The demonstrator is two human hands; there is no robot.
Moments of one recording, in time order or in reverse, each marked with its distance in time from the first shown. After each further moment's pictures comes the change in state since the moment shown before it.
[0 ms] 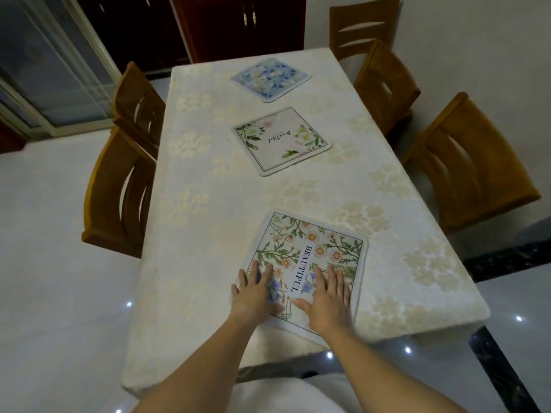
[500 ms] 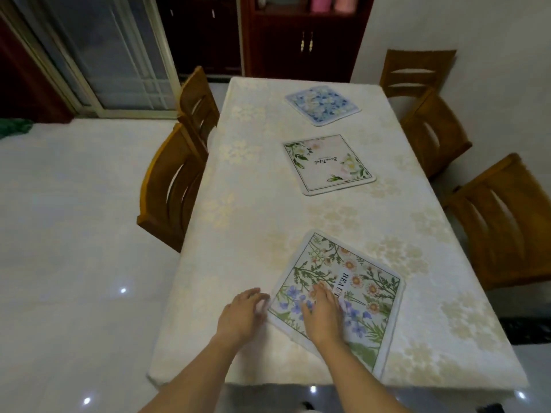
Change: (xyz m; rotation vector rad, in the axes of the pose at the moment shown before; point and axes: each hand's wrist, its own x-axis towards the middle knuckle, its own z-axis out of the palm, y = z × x) left_hand -0.033 -0.110 -0.012 -0.271 0.211 0.029; right_hand 0.001 -0.103 0.003 0.216 0.013 -0.041
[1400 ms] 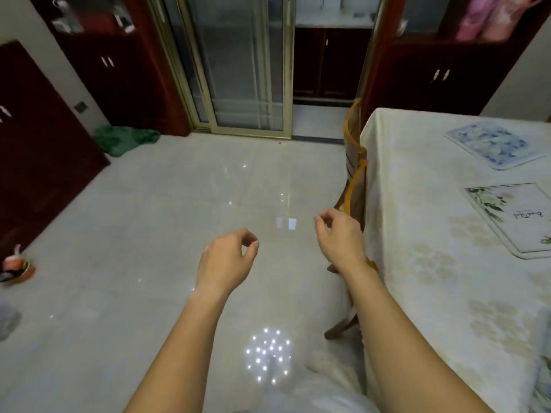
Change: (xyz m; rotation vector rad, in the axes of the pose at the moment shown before) left_hand -0.070 -0.393 -0.412 -0.137 0.603 -0.134; right_hand 0.009 -0.562 0.155 0.157 0.227 -0.551
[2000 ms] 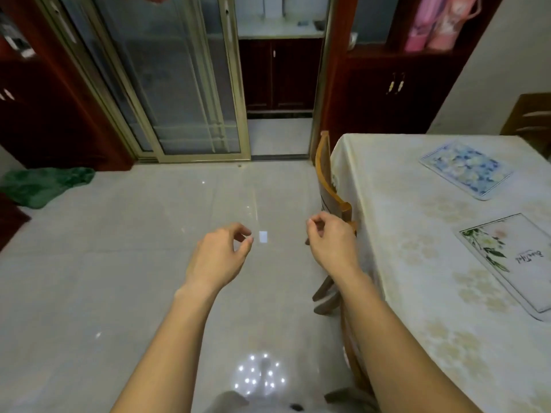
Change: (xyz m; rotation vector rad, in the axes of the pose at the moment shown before) left_hand 0.325 0.054 0.009 -0.039 -0.140 0.169; right_hand 0.267 0.013 0.036 -0.047 0.089 0.179
